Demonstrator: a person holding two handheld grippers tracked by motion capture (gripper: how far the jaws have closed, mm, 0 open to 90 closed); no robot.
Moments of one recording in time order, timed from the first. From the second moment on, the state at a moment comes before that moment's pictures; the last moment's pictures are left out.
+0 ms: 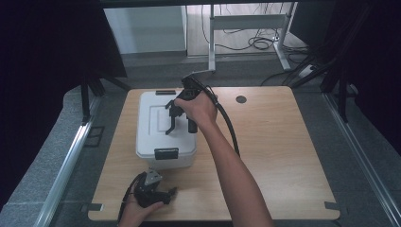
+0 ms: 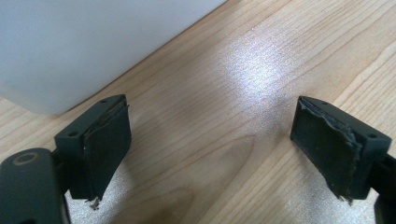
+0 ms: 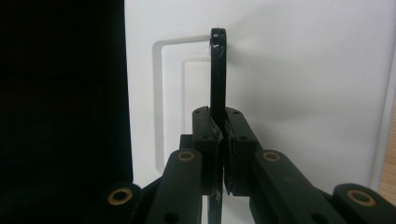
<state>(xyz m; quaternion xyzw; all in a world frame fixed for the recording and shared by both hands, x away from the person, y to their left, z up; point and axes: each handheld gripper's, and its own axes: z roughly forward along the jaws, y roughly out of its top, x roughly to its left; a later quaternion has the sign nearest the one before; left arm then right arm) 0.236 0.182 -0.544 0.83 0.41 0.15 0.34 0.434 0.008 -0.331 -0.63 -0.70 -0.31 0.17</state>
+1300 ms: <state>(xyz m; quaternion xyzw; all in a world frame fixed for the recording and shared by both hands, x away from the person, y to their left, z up) 0.234 0.182 -0.544 0.84 0.41 0.14 0.34 0.455 0.024 -0.370 -0.64 -0.69 -0.31 0.16</state>
